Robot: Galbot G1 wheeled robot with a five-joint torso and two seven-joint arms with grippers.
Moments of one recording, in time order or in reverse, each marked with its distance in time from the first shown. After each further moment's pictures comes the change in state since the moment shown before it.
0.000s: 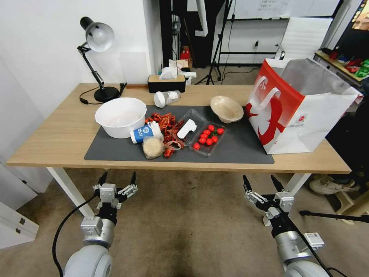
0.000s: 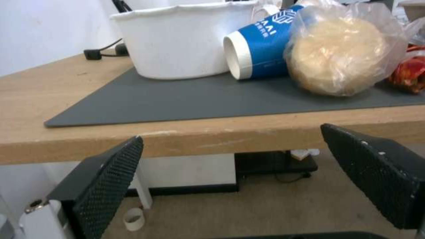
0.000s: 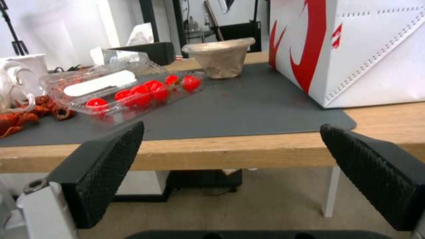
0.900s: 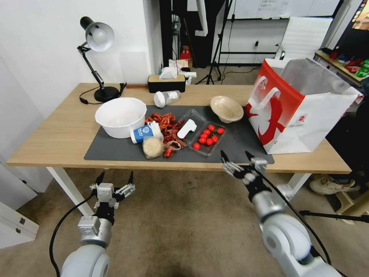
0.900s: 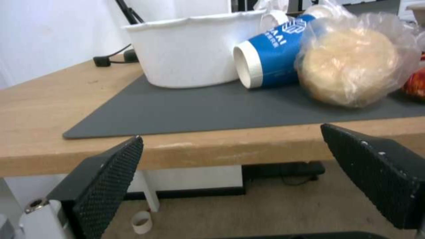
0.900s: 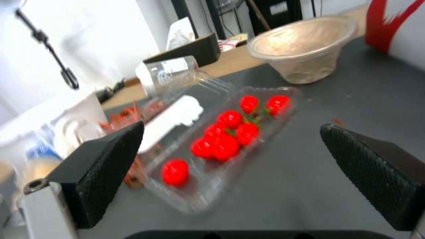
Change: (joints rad) left arm 0.003 -0.003 -0.023 -0.029 0.006 0.021 -0.001; right arm 0.470 -0.122 -0.300 0.023 0.364 -0.390 0.330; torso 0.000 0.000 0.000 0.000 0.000
